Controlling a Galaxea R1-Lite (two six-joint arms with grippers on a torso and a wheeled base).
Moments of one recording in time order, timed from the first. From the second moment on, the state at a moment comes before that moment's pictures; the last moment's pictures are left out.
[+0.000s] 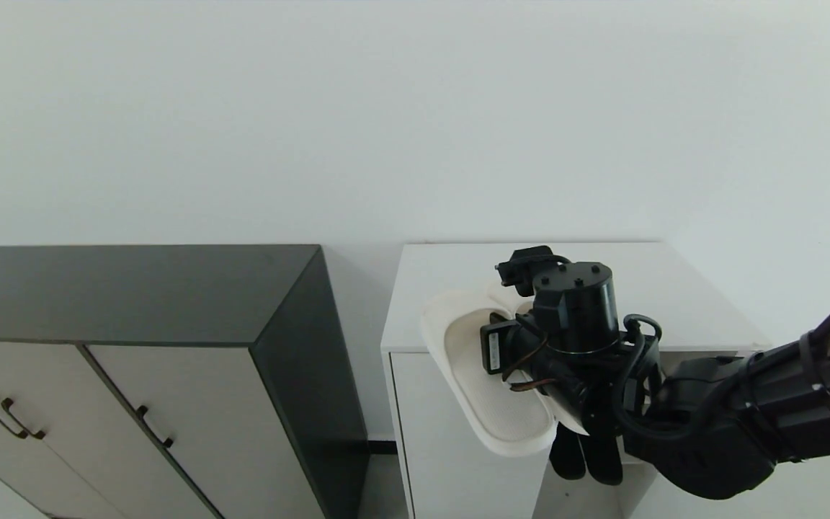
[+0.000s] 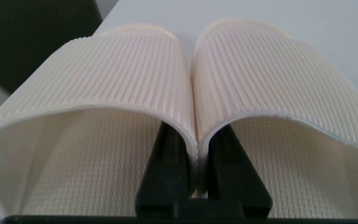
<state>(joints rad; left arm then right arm) 0.00 0.00 0.00 0.00 -0.03 0.02 0.81 1.93 -1.01 -0.65 -0.50 0.16</state>
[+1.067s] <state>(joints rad) 0.00 0.00 0.00 0.00 -0.03 0.02 0.81 1.96 -1.01 -0.69 -0.50 0.15</state>
